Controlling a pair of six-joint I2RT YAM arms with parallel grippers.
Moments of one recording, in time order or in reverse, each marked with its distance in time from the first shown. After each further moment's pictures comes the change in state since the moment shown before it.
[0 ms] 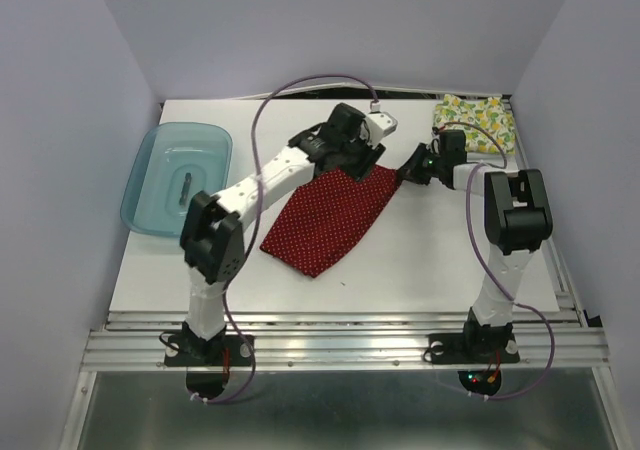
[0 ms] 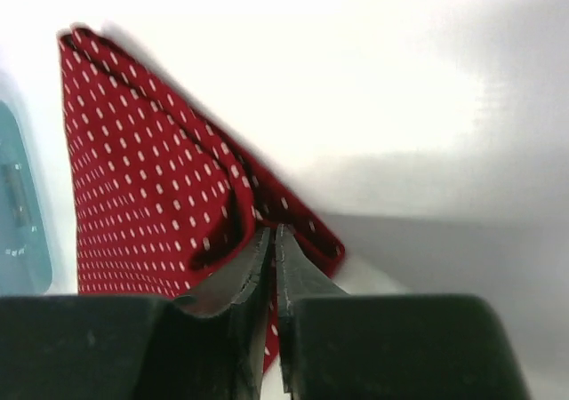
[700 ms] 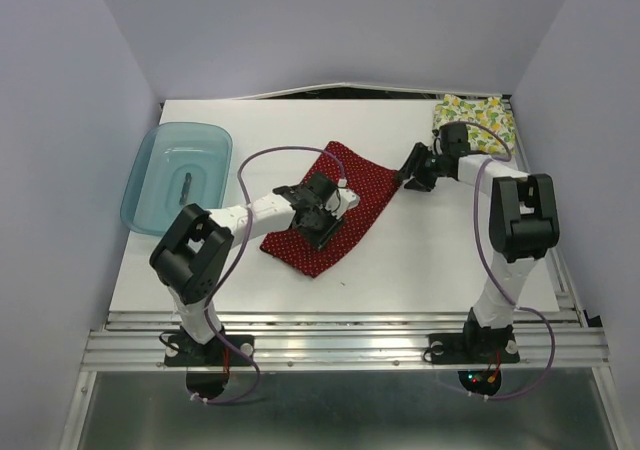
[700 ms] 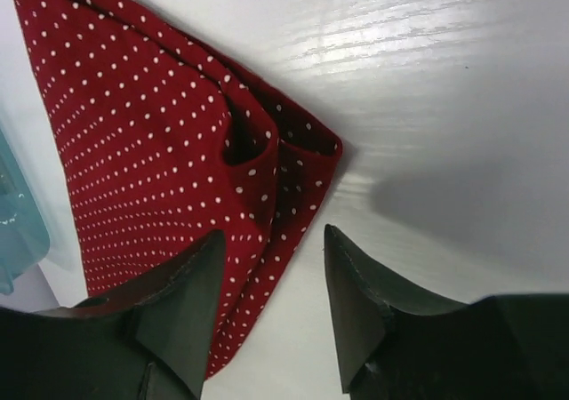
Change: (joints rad) left arm -0.005 -0.270 -0.711 0.043 -0.011 -0.043; right arm 0.008 -0.082 0.101 -0.369 0.032 -0.057
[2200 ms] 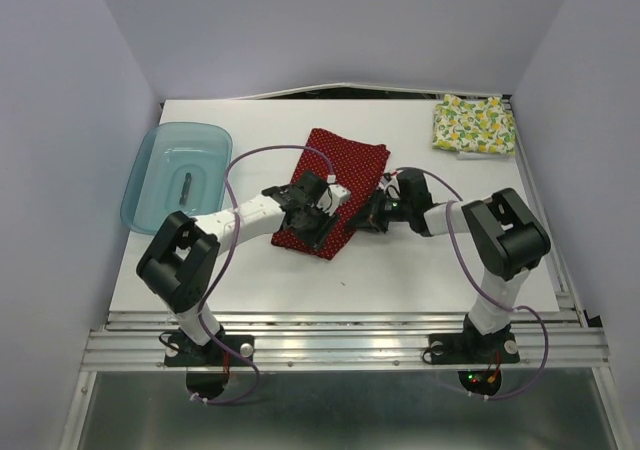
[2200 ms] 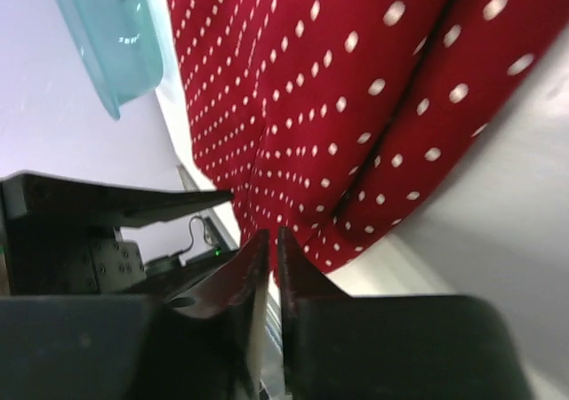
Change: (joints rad) left arm 0.026 -0.074 -0.045 -0.003 0.002 -0.082; right arm 0.316 -0.090 -0.478 0.636 -0.269 0.458
